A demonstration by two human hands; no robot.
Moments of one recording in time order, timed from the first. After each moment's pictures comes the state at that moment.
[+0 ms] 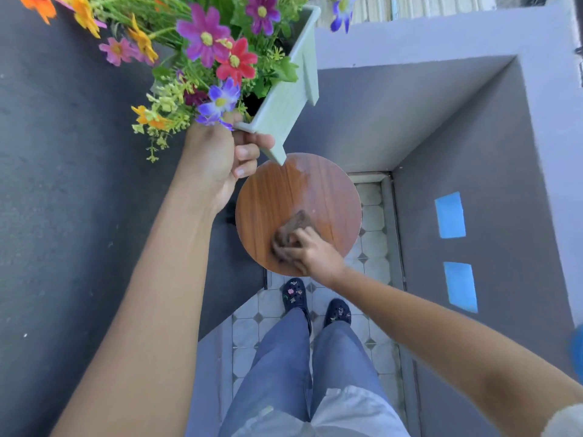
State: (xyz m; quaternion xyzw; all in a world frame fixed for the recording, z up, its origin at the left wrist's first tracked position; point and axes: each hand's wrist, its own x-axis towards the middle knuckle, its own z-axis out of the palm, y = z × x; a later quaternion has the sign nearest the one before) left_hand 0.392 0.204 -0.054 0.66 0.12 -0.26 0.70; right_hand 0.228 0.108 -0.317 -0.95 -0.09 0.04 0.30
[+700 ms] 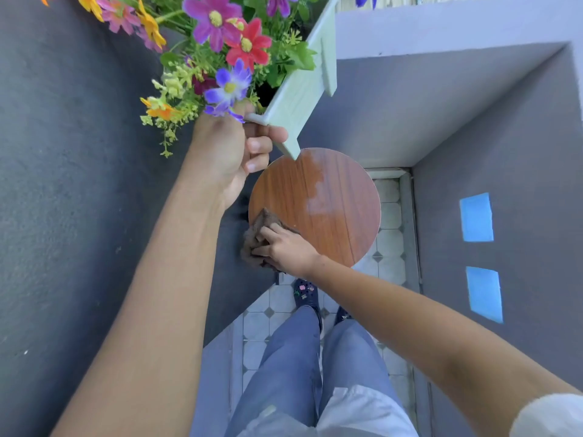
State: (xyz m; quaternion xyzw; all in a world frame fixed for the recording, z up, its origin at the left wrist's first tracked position) left_hand 0.405 0.205 -0.060 0.65 0.12 -0.27 0.70; right_hand 0.283 0.170 -0.317 -0.92 -0.22 0.06 0.31
